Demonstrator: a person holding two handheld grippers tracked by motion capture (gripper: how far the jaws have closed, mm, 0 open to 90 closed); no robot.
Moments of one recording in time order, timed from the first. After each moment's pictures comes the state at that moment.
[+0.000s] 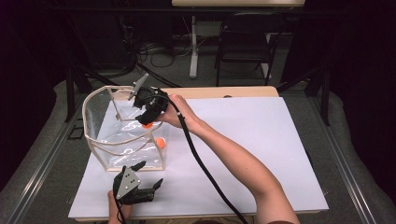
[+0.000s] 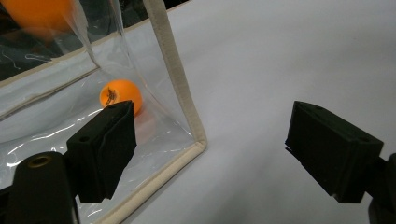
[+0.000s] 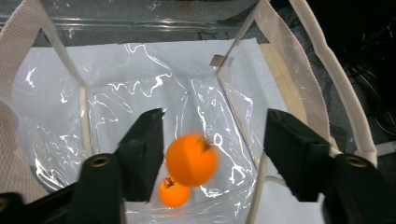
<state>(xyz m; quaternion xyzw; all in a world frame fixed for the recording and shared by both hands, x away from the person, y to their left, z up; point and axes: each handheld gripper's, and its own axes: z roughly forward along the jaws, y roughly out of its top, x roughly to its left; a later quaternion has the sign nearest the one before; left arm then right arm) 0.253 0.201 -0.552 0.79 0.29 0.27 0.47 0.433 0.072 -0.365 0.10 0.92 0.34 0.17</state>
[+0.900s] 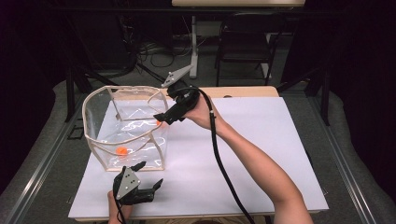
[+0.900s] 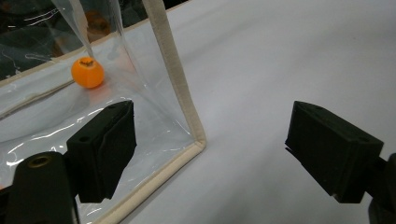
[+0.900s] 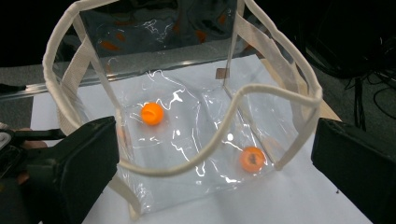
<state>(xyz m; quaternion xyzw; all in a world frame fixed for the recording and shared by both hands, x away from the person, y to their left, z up) 0.252 0.201 -0.552 0.79 0.29 0.27 0.47 0.432 -0.017 -0.351 0.14 0.88 0.45 0.10</state>
